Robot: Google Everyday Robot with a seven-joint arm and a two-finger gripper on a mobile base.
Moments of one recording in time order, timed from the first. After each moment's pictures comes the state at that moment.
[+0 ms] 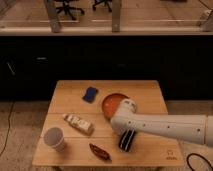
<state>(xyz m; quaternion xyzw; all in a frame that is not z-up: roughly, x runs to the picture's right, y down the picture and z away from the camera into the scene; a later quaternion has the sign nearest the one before) 0.067 0.223 0.814 -0.21 -0.13 -0.33 0.91</state>
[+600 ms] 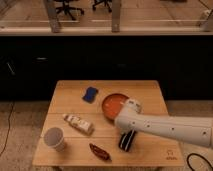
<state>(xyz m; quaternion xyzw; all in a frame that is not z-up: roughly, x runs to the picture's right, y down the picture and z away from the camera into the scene) 0.091 0.219 0.815 -0.21 -0.10 -0.29 0.93</state>
